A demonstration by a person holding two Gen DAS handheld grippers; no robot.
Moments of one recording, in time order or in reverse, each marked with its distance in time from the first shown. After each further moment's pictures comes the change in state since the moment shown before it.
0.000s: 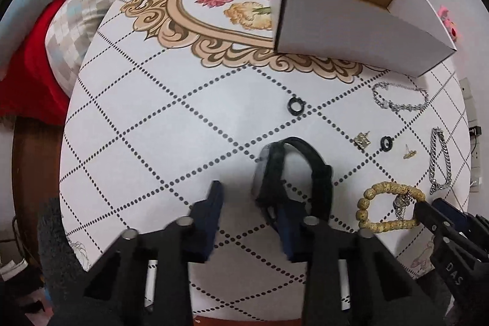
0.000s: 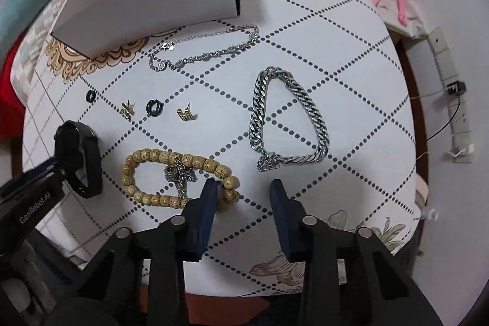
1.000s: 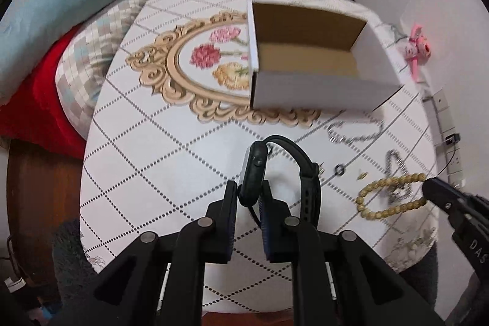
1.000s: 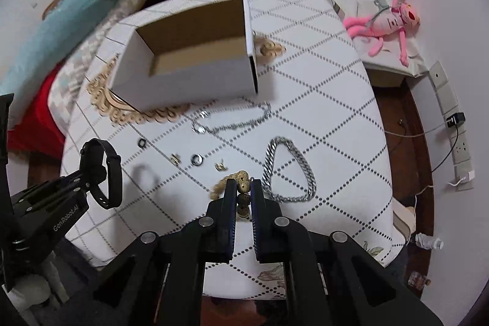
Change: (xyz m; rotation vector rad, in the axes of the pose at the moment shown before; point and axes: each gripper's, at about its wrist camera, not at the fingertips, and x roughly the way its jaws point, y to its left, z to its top) left arm -0.074 -0.009 0.009 0.033 -0.149 -0.065; right arm -0.082 -0.004 0.011 -0.029 -0.201 0.111
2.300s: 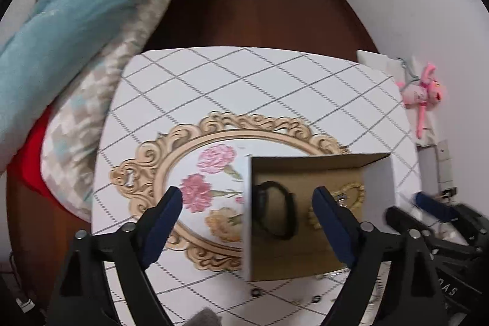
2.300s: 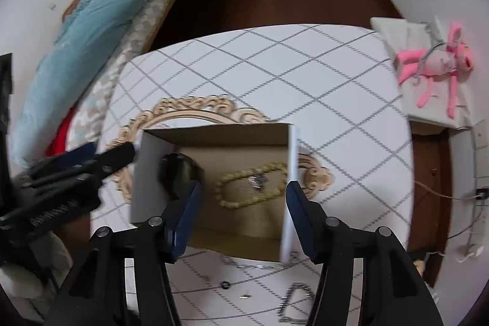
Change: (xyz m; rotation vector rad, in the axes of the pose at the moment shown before) left arm 0.028 0.001 0.169 -0.017 -0.027 0.020; right arm 0.051 0.006 0.188 -0.070 0.051 0.128
